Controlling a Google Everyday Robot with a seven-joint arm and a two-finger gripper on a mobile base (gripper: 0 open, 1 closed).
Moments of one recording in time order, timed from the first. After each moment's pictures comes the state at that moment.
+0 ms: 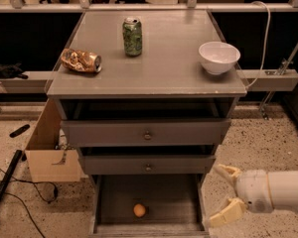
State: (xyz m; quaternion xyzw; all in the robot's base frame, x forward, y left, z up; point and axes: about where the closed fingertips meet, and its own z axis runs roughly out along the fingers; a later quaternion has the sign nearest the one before) arm 0.384 -0.159 0.674 -0.43 0.77 0.34 0.34
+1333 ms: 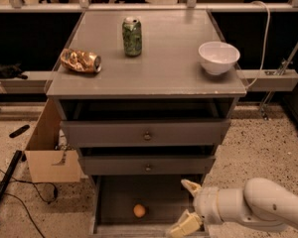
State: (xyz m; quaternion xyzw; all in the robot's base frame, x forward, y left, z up) arm 0.392 -0.082 0.561 -0.45 0.76 0.33 0.33
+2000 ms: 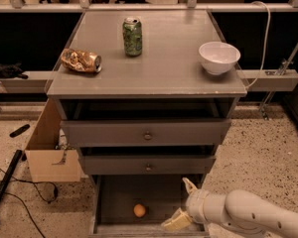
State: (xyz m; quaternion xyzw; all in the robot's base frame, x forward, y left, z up) arm 0.433 -0.086 0.478 -0.45 0.78 0.21 0.37
